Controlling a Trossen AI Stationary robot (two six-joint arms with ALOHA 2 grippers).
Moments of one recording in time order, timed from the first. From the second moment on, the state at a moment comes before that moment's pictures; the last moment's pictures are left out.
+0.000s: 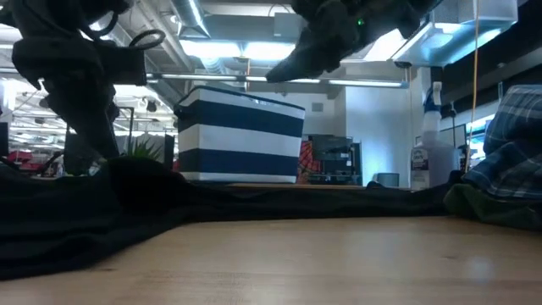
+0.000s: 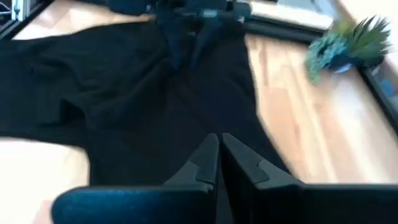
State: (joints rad) left arm -0.27 1.17 0.57 -0.52 -0.26 -0.67; right arm 0.02 1.59 1.04 0.03 0.00 -0.18
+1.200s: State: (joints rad) left arm -0.36 1.48 0.57 -0.01 -0.08 -0.59; right arm -0.31 1.85 1.05 -0.36 0.17 0.25
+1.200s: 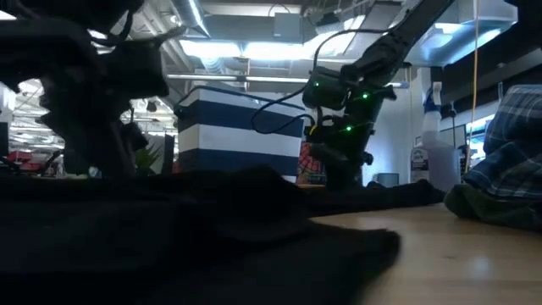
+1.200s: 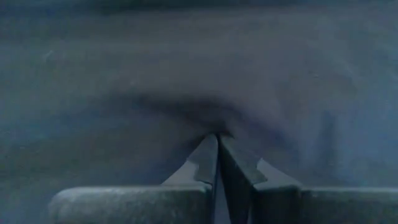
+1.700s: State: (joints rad) left arm -0.33 1.41 0.58 0.03 -0.18 -0.47; right arm -0.32 1.80 1.21 -0.46 0.20 0.07
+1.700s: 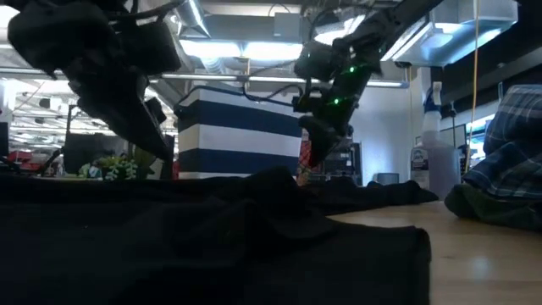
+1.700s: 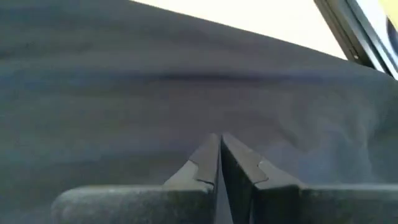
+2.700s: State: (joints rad) left arm -0.74 1.35 0.81 -0.51 -0.29 -0.36; right arm 0.07 1.78 1.19 -0.31 0.31 0.08
